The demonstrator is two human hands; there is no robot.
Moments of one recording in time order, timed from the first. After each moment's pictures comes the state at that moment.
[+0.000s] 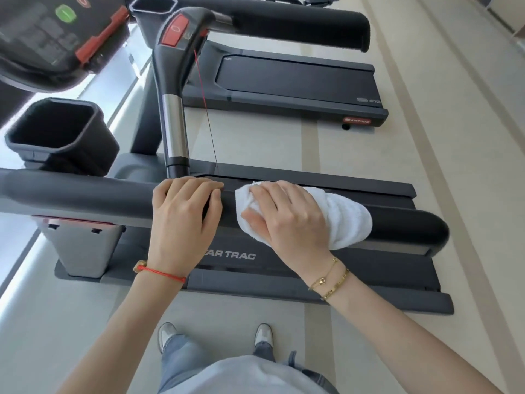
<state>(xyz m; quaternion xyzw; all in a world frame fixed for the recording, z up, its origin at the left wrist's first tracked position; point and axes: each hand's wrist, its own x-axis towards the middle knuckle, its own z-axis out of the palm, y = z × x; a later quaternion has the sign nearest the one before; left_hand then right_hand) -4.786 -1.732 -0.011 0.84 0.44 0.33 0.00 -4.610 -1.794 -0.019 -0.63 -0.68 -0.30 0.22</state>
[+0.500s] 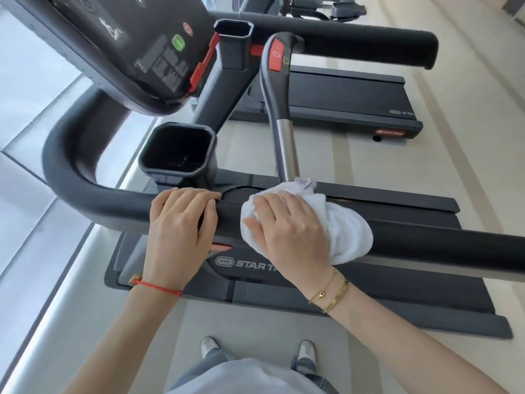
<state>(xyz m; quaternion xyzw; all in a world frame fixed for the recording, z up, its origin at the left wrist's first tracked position) -4.964 -1.638 -0.007 0.83 0.45 0.34 0.00 -4.785 -1.699 -0.016 -0.63 -0.68 -0.30 0.20</state>
